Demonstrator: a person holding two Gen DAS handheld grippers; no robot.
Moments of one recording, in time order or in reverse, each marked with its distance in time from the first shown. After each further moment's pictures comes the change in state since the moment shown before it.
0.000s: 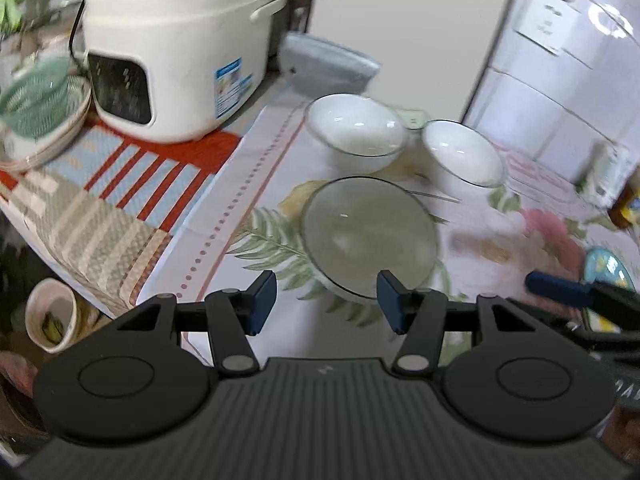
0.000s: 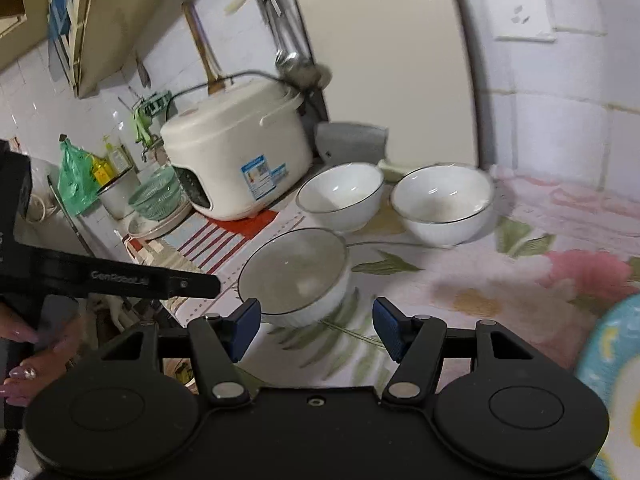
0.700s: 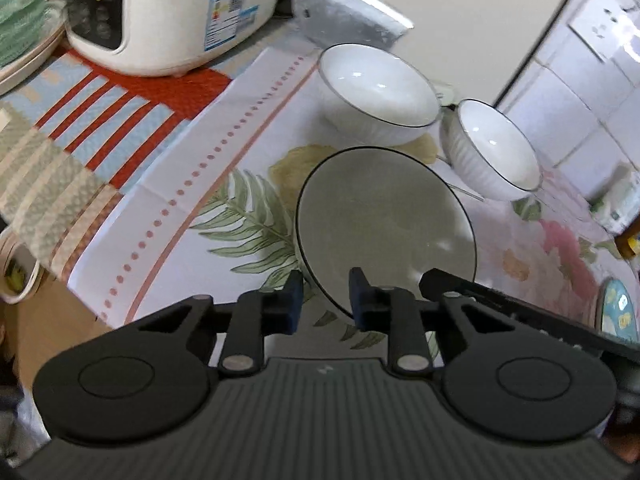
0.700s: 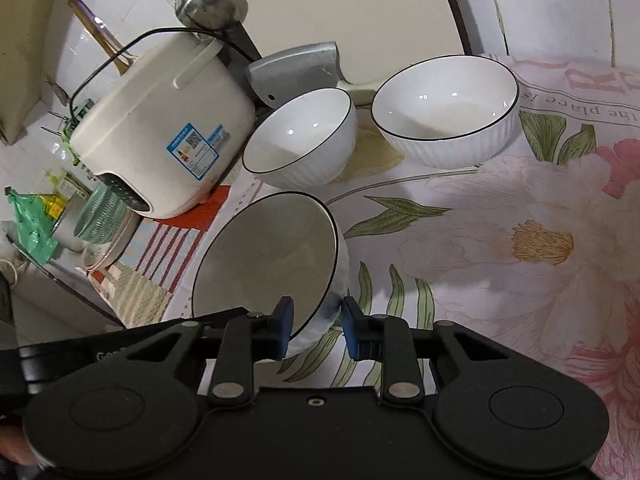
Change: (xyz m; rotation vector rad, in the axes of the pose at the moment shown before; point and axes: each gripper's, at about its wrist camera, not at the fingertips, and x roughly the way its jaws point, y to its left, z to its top) left arm 0.069 0.009 -0.002 -0.156 0.104 -0.054; right arm 0.088 -0.015 0.008 0.298 0.138 -0.069
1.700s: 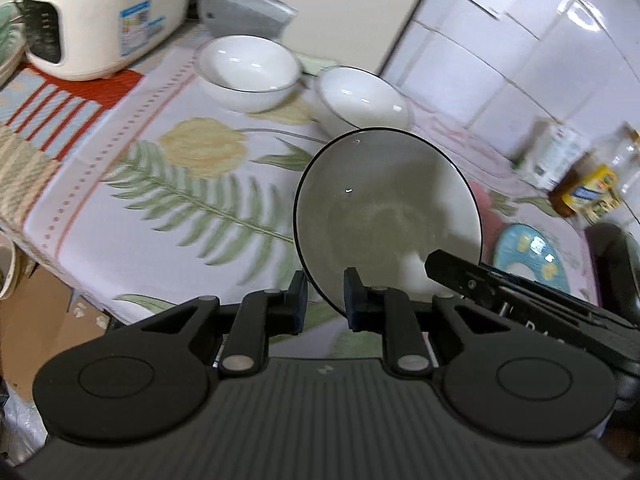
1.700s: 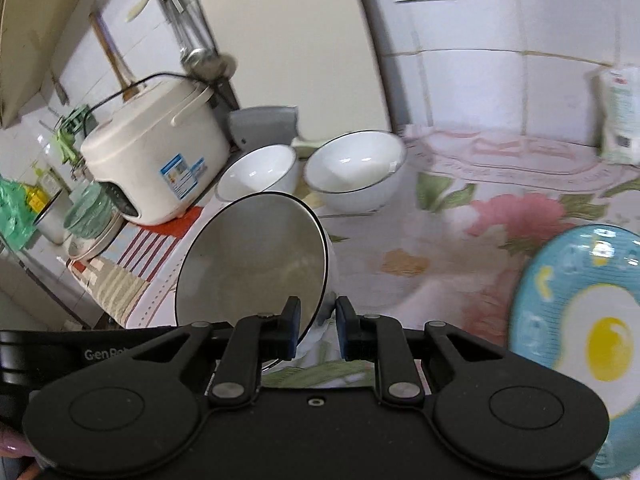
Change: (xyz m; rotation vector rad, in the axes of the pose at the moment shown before) left arm -0.055 -0.099 -0.050 0.100 0.023 -0.110; right arm -0.124 -0.036 -0.017 -0.097 -0.106 -0.129
